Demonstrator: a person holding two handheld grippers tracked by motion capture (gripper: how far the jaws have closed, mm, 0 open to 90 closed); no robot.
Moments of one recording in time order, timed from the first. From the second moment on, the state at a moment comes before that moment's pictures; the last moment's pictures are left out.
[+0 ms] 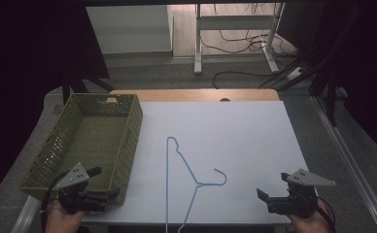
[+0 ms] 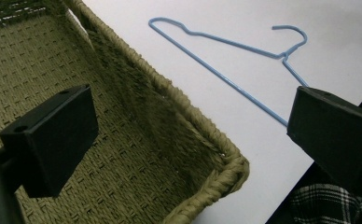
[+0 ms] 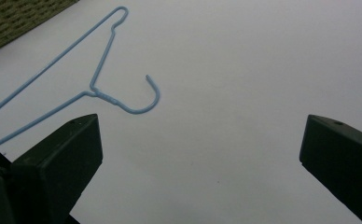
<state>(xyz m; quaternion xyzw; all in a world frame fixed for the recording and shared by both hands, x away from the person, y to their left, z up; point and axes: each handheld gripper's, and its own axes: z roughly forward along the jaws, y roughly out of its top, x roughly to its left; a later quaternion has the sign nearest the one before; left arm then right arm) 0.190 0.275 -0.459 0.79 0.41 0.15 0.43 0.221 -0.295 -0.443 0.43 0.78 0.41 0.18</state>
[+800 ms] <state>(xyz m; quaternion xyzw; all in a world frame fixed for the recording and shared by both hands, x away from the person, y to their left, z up) 0.193 0.266 -0.447 0.79 0.41 0.15 0.44 0.230 -0.272 -0.432 0.42 0.79 0.41 0.17</state>
